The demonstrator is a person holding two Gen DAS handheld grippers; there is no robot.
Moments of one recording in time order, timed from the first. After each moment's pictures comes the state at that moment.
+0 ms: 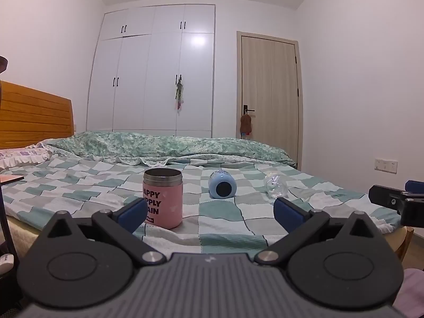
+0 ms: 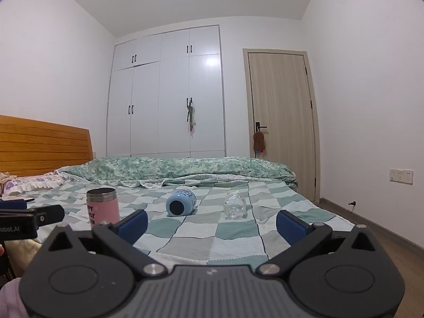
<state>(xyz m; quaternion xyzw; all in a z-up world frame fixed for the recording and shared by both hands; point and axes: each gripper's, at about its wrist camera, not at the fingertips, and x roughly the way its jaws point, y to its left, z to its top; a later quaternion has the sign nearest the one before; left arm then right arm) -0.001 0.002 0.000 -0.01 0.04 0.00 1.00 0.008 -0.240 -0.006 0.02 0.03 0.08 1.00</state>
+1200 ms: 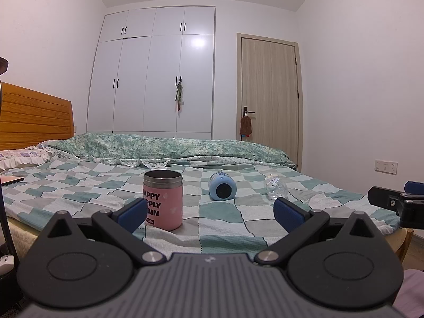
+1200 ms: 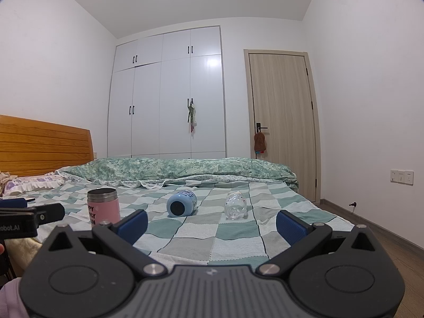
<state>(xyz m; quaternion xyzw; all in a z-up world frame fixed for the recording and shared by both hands) -0.003 0.001 0.000 -0.01 0.04 0.00 1.00 0.007 -0.238 -0.005 0.02 0.03 0.08 1.00</state>
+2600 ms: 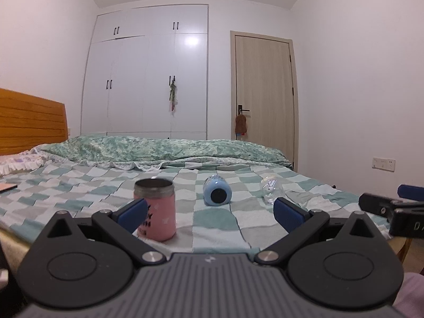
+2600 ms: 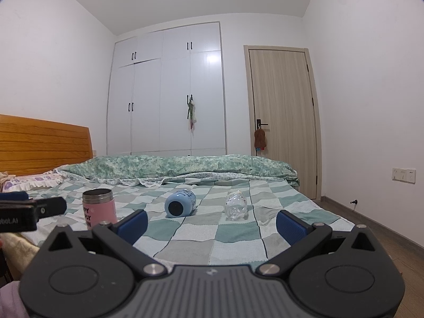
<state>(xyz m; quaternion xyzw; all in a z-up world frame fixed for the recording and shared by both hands) 0.028 -0.007 0.023 0.01 0.05 -0.01 1.00 0.027 -0.239 0.001 0.02 0.04 0.08 1.00</state>
